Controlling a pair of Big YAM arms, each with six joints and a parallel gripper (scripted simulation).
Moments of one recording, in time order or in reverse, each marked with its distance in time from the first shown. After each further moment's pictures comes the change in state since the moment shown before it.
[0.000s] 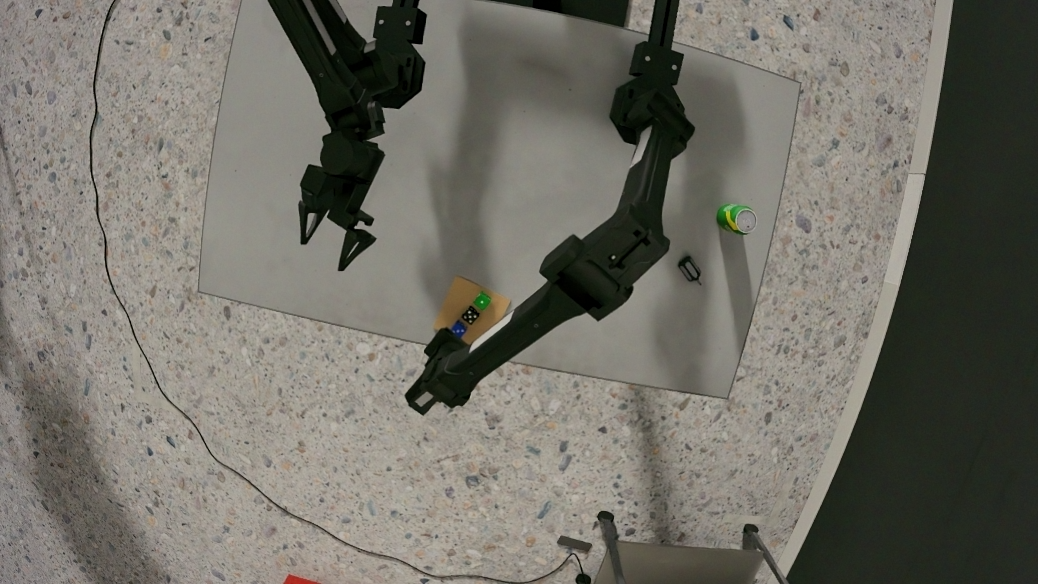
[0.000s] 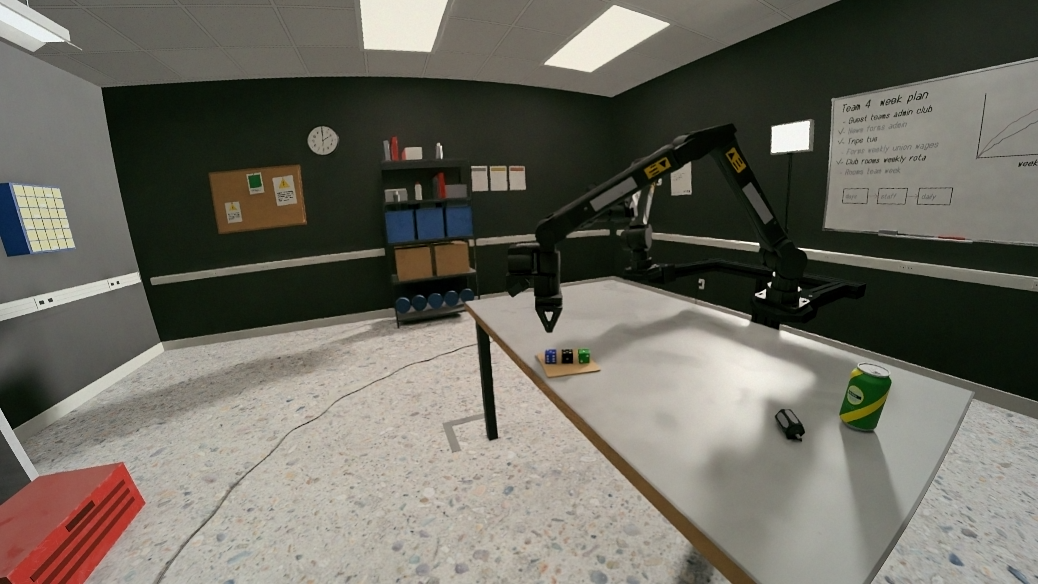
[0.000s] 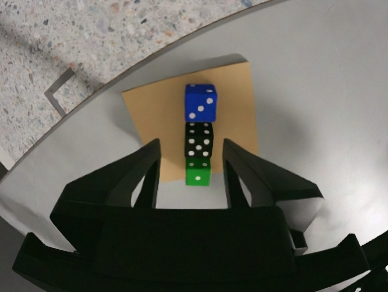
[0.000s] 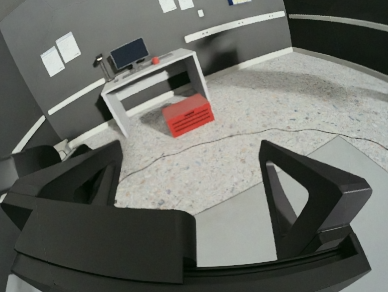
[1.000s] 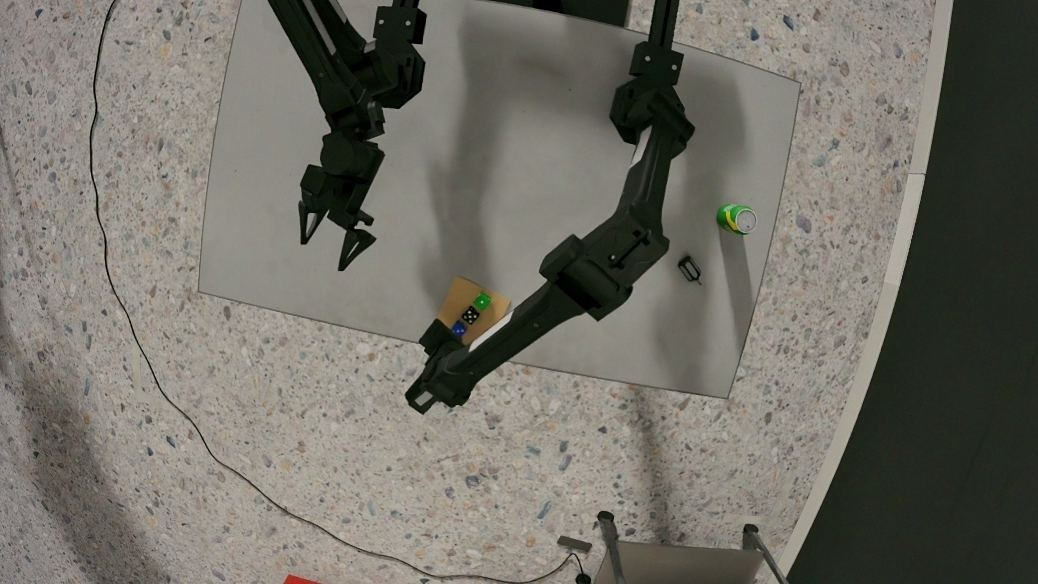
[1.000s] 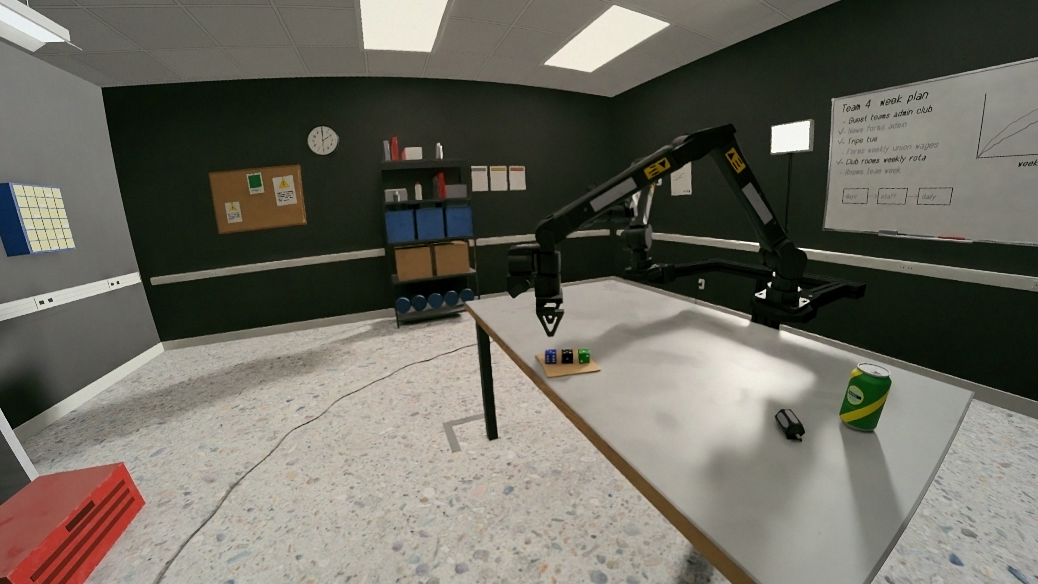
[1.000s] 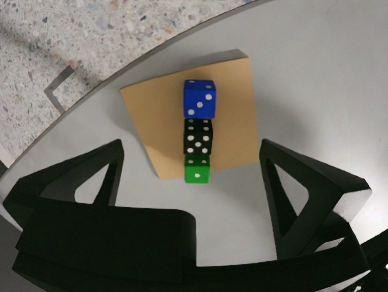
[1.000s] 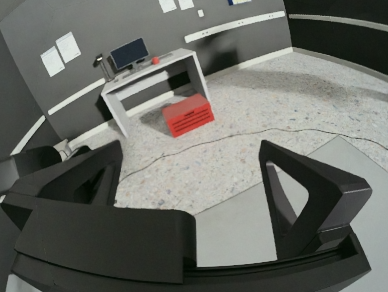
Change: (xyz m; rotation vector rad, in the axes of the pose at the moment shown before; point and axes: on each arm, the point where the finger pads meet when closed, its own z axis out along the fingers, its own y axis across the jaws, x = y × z) left arm 0.003 -0.001 0.000 0.000 0.012 0.001; right arm 0.000 0.000 0.000 0.000 0.000 0.000
